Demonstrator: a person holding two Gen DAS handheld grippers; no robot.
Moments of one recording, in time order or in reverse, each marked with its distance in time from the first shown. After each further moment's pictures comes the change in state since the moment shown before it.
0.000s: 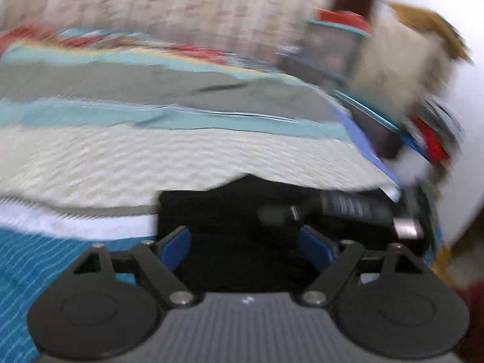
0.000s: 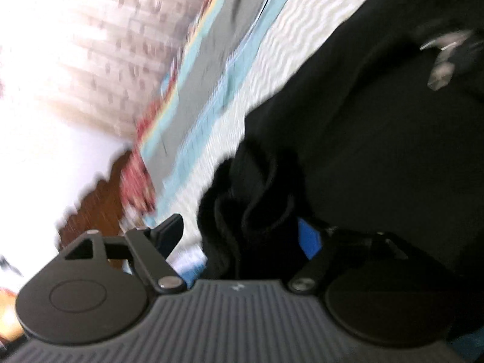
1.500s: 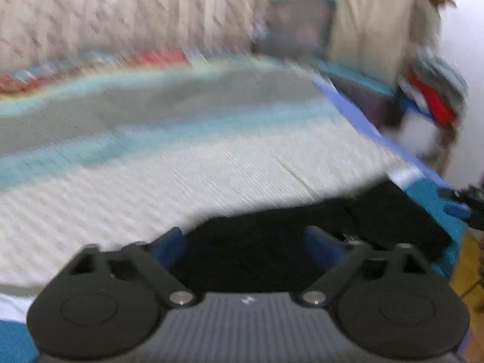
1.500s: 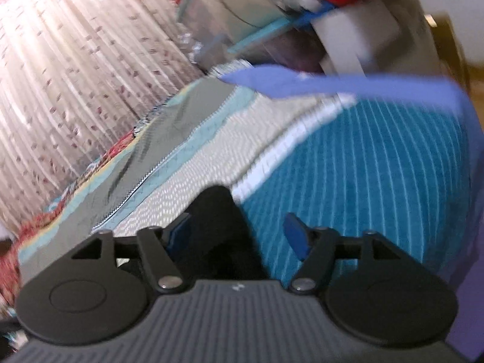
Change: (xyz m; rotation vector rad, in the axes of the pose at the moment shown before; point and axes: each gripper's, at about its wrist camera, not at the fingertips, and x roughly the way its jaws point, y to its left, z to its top) left arm 0.065 -0.067 0.038 0.259 -0.011 0.039; right arm -0.198 -0.098 0.064 -0.165 -0.639 -0.460
